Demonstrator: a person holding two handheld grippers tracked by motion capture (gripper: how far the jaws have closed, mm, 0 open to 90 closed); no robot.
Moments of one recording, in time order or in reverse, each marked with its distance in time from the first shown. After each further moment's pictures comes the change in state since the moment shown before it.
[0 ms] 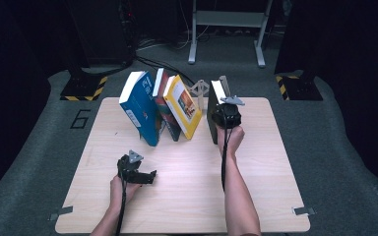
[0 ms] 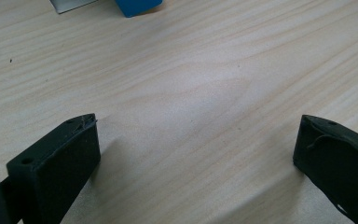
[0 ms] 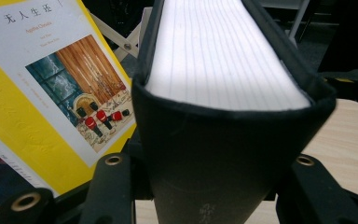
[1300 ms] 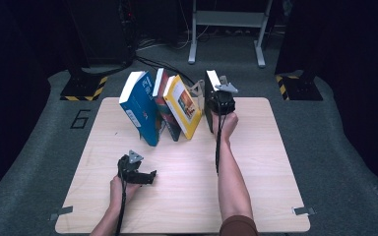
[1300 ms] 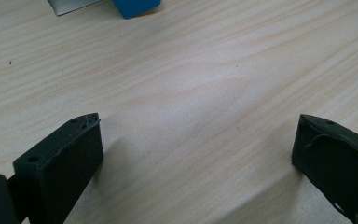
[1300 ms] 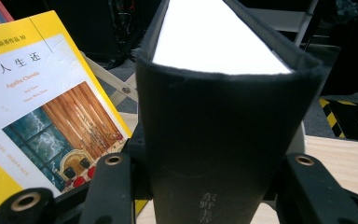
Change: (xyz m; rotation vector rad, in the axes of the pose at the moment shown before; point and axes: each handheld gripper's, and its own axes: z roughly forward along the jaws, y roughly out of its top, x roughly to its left) left arm -0.001 -0.001 -0.001 0.004 -0.008 -0.002; right arm 0.006 0.030 0.043 -0.071 0.003 -0.001
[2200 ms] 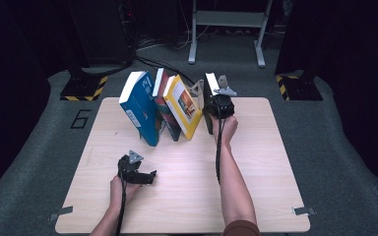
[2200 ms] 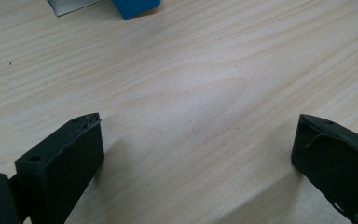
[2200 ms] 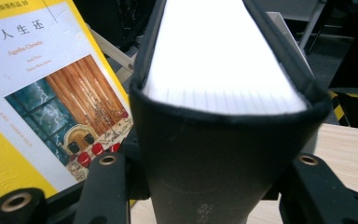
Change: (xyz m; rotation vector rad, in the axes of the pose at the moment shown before) left arm 0.001 0.000 0.000 -0.006 0.007 0.012; right arm 0.000 -0.012 0.000 0.050 0.028 -0.031
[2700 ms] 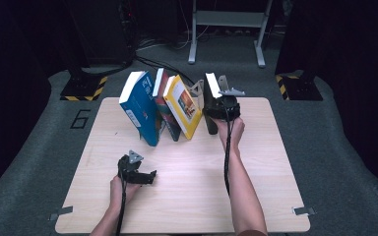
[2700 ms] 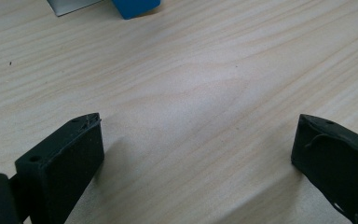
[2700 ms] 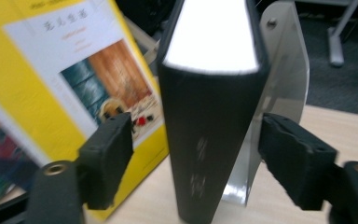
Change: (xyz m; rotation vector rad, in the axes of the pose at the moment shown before) left arm 0.000 0.000 0.000 0.000 0.000 0.000; right arm -0.011 0.003 -0.033 0.068 0.115 -0.016
